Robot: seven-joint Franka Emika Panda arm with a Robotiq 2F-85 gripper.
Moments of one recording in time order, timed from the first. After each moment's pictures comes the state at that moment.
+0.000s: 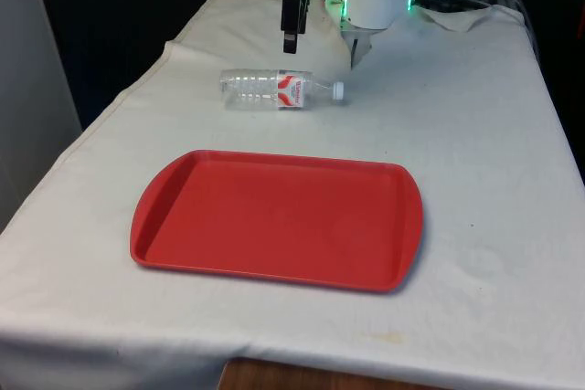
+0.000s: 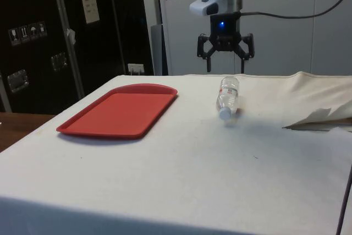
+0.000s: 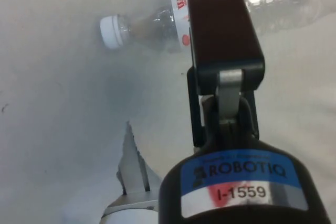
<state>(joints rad) 0.18 -0.13 -0.48 -2.71 -0.33 2.66 -1.62</state>
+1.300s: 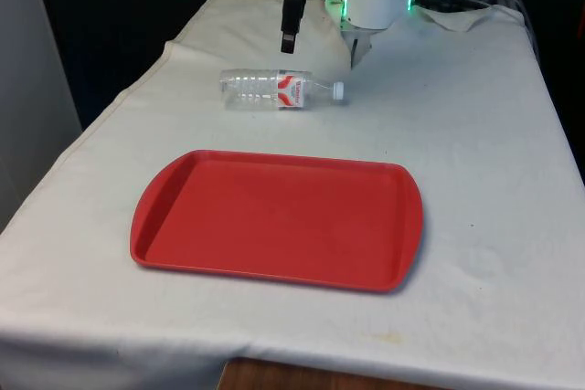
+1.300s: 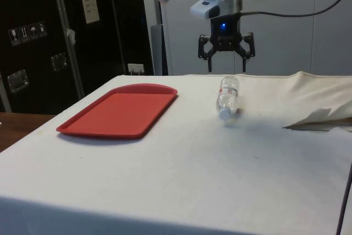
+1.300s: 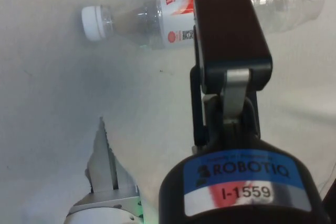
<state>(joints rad) 0.17 -0.13 -0.48 -2.70 -0.46 2.64 -1.58</state>
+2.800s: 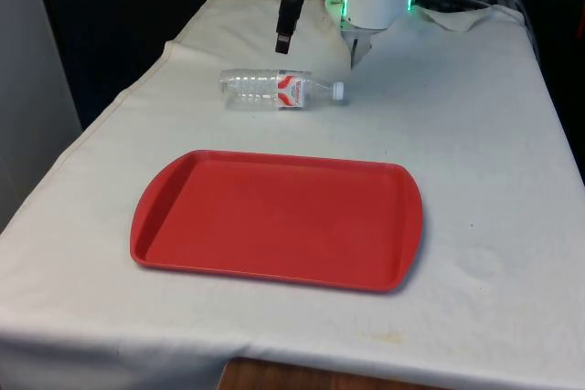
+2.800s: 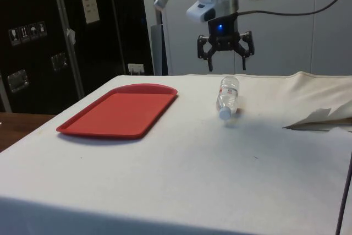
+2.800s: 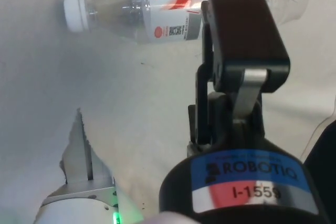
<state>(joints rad) 0.18 -0.10 -0.46 -2.66 -0.54 2.57 -1.47</state>
